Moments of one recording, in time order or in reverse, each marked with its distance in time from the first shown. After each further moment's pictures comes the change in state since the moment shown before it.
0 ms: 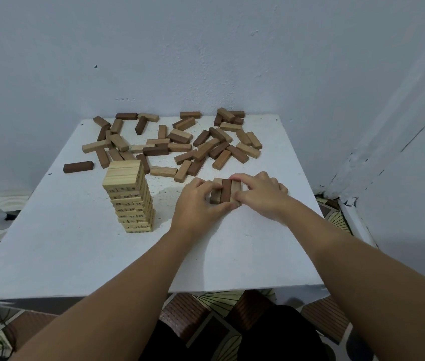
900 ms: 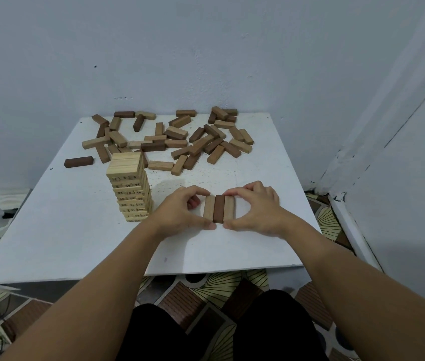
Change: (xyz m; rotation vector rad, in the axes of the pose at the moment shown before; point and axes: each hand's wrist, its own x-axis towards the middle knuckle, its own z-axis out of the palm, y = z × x) left_hand -0.023 -0.021 -0.043 -0.138 -0.391 -0.139; right_hand -0.048 0.030 0.022 -0.008 0.006 -0.197
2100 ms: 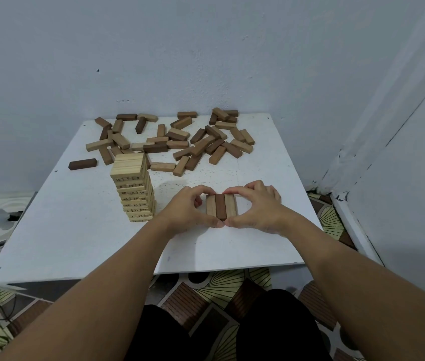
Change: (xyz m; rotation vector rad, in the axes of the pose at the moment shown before) left_hand 0.004 0.012 0.009 0.059 0.005 -0.019; right_hand 0.001 -0.003 -0.001 0.036 -0.016 0.026
